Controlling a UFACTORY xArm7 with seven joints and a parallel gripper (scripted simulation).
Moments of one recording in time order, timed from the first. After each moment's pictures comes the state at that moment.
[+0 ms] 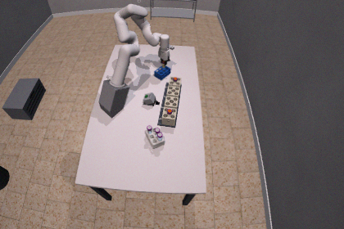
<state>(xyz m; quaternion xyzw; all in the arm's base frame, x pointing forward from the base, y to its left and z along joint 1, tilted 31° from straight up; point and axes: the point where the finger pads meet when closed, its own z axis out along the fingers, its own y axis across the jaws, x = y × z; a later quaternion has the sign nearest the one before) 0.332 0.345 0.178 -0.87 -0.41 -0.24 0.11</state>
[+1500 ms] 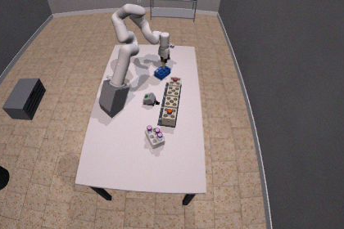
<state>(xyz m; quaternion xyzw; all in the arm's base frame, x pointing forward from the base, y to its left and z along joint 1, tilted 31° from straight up) 0.325 0.337 0.196 -0.87 -0.41 -0.24 0.11</state>
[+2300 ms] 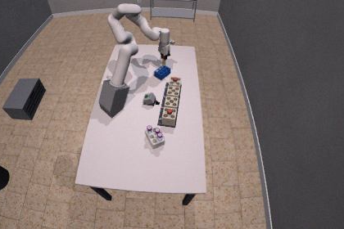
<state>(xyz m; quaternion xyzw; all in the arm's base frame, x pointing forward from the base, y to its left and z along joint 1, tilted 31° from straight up) 0.312 0.322 0.230 -0.87 -0.41 -0.24 0.11</state>
